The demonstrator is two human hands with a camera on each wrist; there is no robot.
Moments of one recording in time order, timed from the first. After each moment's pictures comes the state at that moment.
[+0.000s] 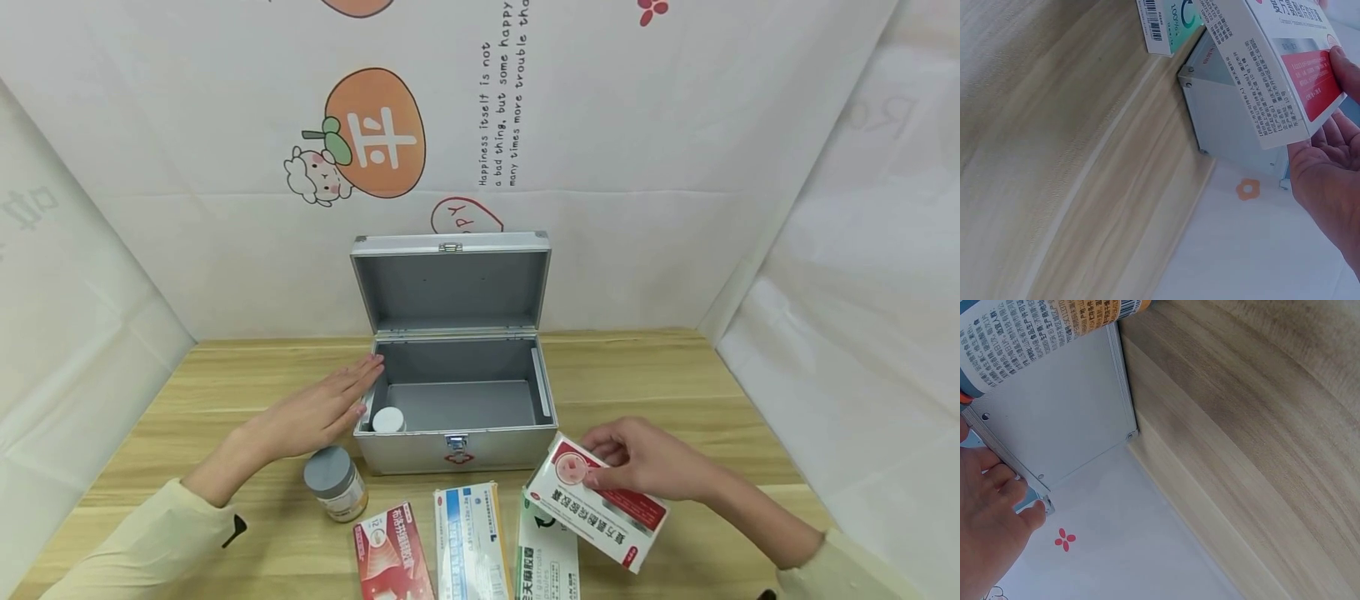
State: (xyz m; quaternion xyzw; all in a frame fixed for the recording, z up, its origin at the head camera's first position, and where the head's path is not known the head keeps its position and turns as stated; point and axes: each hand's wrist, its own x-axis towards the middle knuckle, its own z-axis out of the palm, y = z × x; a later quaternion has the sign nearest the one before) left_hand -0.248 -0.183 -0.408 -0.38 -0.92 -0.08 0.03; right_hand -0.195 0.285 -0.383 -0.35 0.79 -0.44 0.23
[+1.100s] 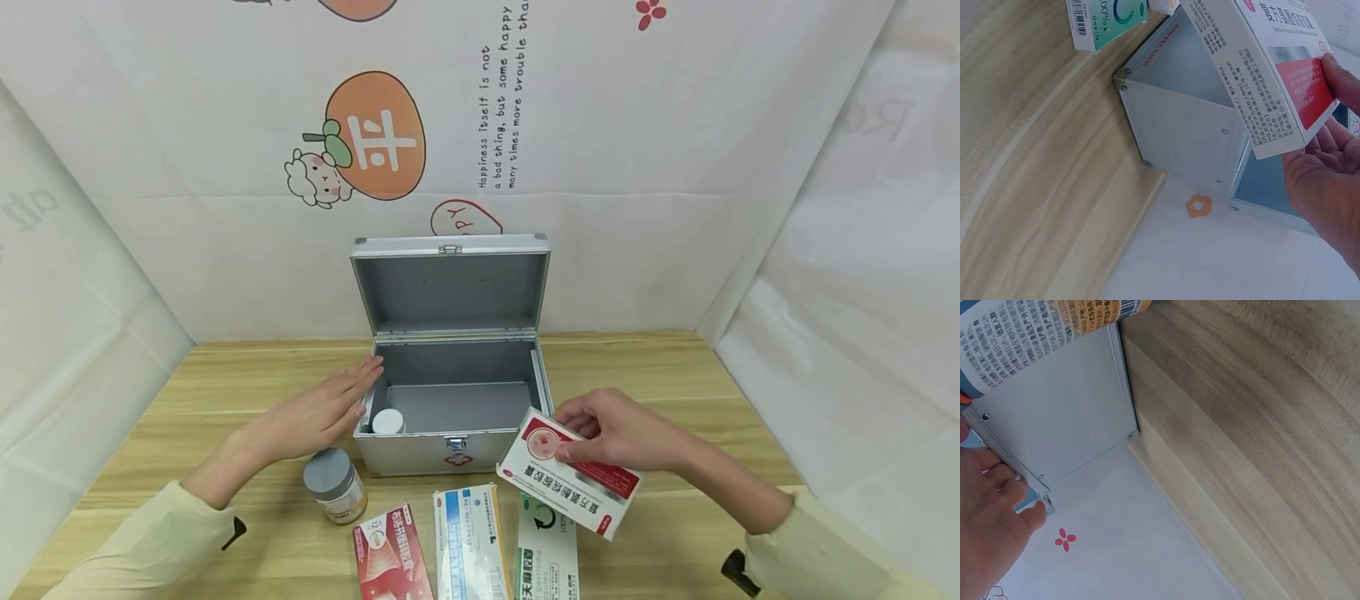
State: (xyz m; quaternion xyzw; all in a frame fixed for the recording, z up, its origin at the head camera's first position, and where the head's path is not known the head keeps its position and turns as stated) left_hand -0.247 -0.184 -0.407 -0.38 -0.92 -0.08 0.02; right_hand -0.206 0.253 -0.347 -0.32 0.84 -0.39 0.20
